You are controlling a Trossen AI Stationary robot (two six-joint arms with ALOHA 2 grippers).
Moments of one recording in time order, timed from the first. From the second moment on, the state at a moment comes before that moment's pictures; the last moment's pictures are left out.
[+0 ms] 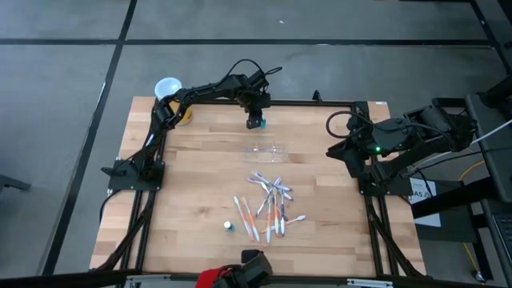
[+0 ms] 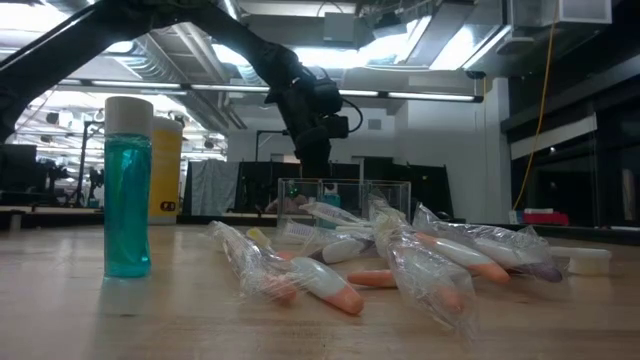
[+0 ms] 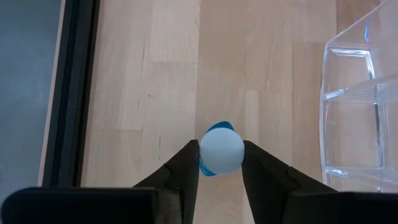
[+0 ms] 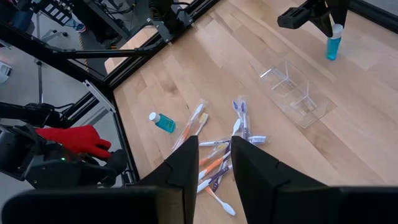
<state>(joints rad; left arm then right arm) 0.61 2.19 1.87 -0.83 0.27 0.47 0.35 1.16 1.69 -1.26 0.30 0.88</state>
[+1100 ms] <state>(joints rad) 0.60 2.19 1.96 -0.88 0.25 0.39 0.35 1.16 1.69 -1.26 0.31 0.89</state>
